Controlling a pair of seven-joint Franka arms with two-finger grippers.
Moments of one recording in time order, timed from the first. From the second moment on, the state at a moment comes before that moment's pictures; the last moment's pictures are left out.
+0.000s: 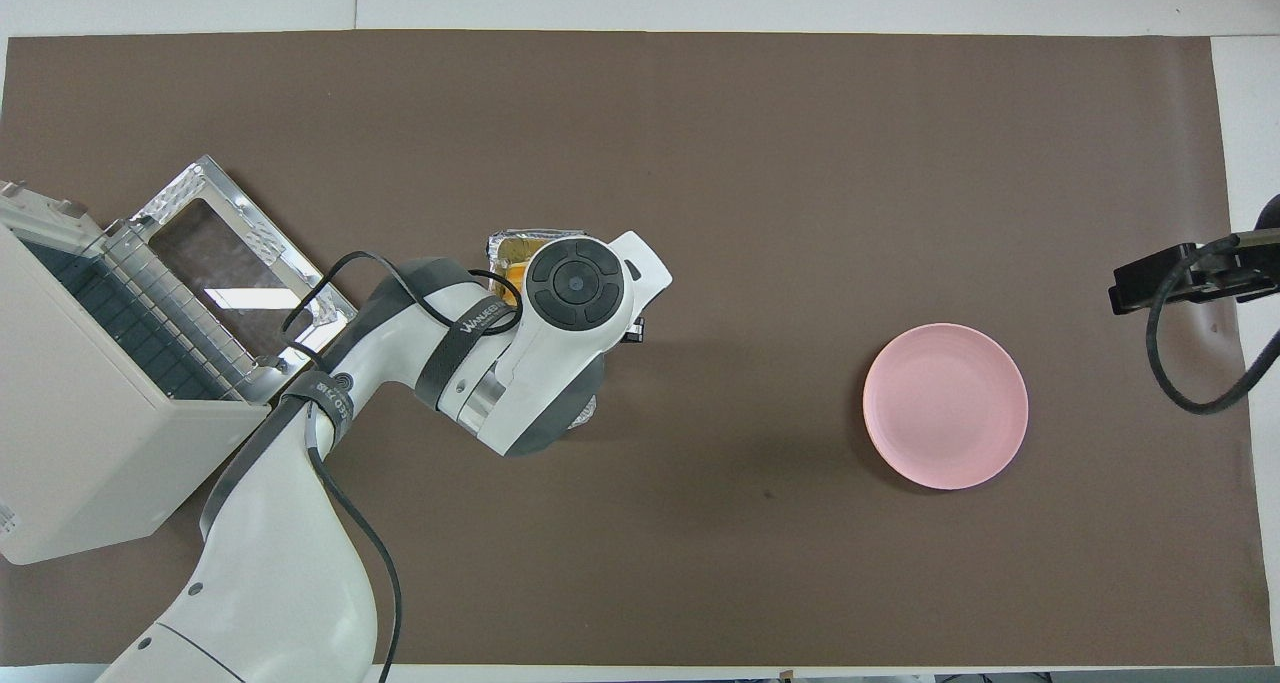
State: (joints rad) left arm -0.61 0.39 -0.08 -1.82 0.10 2.19 -0.57; right arm -0.01 -0.02 0.02 -1.56 -0.02 1.45 -0.06
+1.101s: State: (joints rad) left arm -0.15 -0.05 -0.04 -1.77 0.07 1.67 -0.23; right arm 0.50 0.23 0.05 -1.66 -0.02 1.89 0.73
